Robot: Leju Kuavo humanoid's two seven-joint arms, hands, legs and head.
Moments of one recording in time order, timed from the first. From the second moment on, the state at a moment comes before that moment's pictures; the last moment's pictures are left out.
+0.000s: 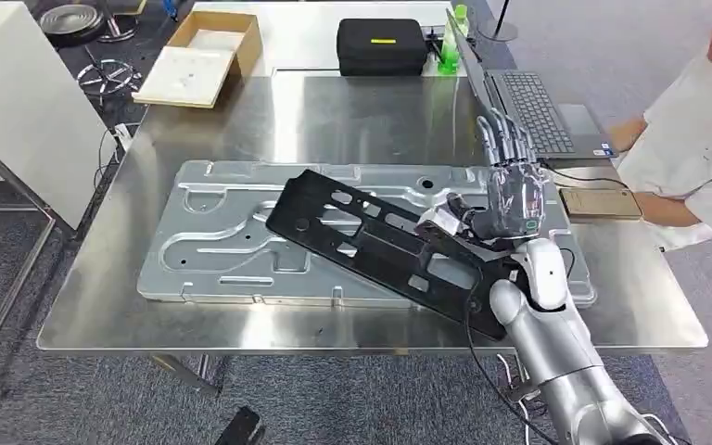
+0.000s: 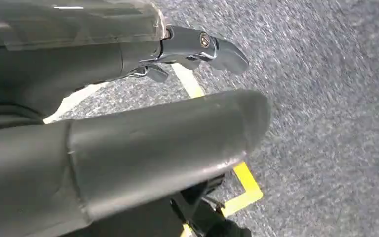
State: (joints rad) left arm -0.17 -0.19 0.43 -0.22 -0.84 0.04 -0.44; right arm -0.58 -0.06 0.28 -1.19 0.98 -0.63 -0.14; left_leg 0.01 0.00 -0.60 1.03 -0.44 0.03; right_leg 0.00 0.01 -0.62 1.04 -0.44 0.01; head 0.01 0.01
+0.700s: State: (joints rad) left arm -0.17 -0.19 0.42 -0.22 -0.84 0.05 -0.44; right arm -0.46 -0.01 0.62 -1.61 1.30 -0.70 -0.22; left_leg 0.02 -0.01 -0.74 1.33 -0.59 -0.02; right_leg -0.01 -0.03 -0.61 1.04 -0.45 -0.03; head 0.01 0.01
